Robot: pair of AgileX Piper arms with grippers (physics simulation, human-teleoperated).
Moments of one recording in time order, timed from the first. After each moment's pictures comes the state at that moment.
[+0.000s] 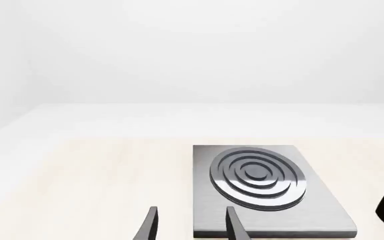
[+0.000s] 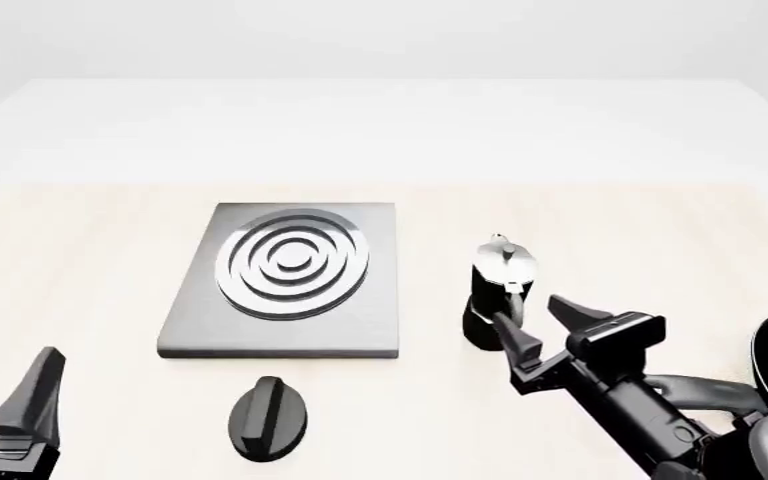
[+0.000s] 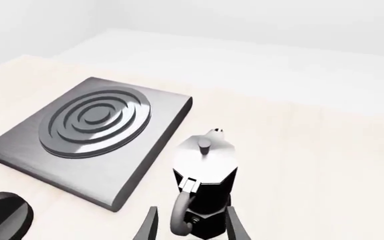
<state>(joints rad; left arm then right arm) 0.00 0.00 0.00 0.00 0.00 0.41 1.63 -0.16 -1.22 0.05</state>
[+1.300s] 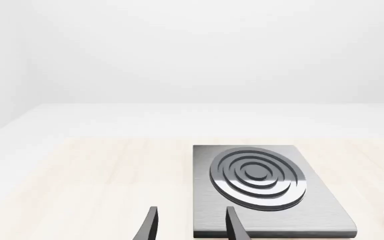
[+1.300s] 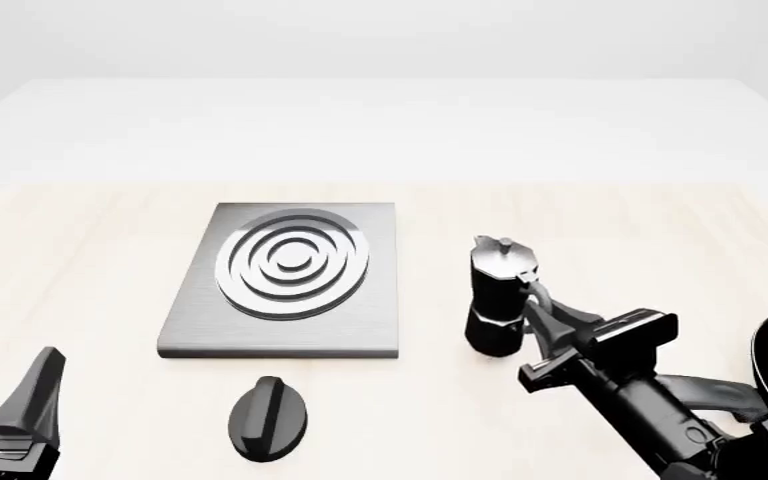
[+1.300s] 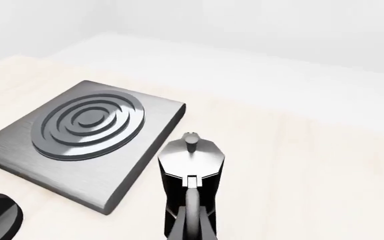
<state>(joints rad) 0.00 0.00 0.00 0.00 0.00 0.39 1.58 -0.15 -1.21 0.00</state>
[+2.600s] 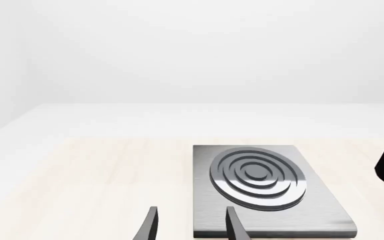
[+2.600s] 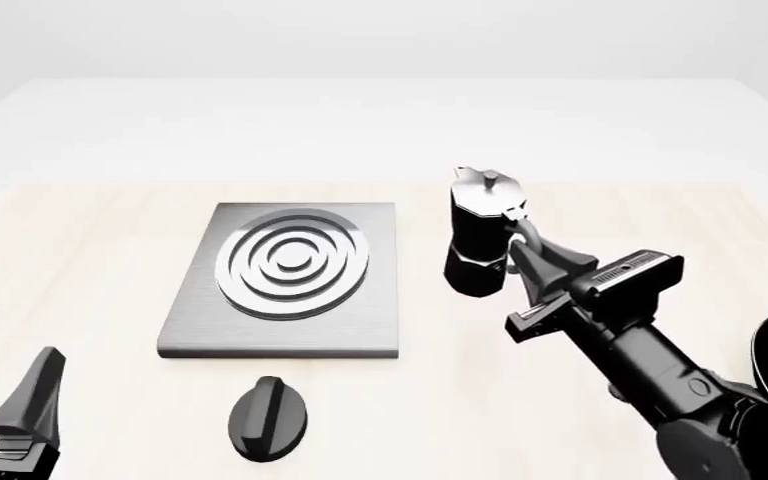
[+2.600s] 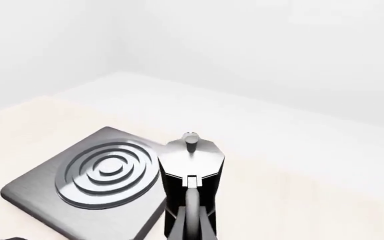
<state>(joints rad) 0.00 0.00 0.00 0.00 0.00 0.45 1.36 -0.30 -1.00 -0.05</state>
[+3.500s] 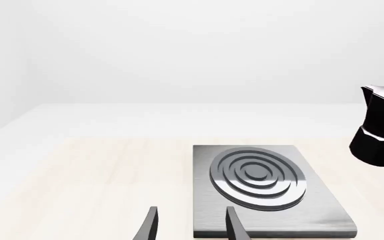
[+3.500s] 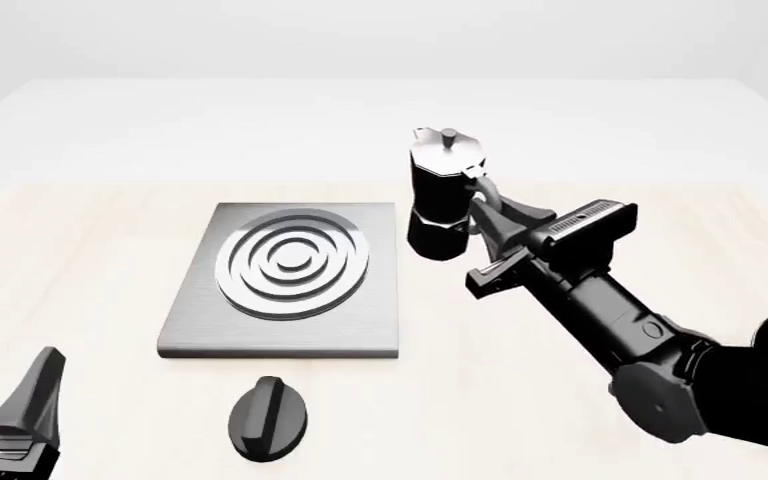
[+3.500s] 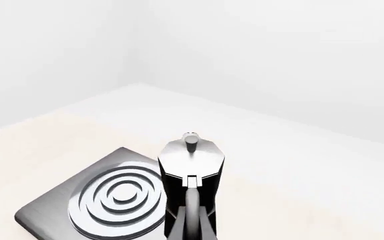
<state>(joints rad) 0.00 0.00 0.00 0.00 0.00 0.52 1.42 -0.50 -0.90 -0.06</state>
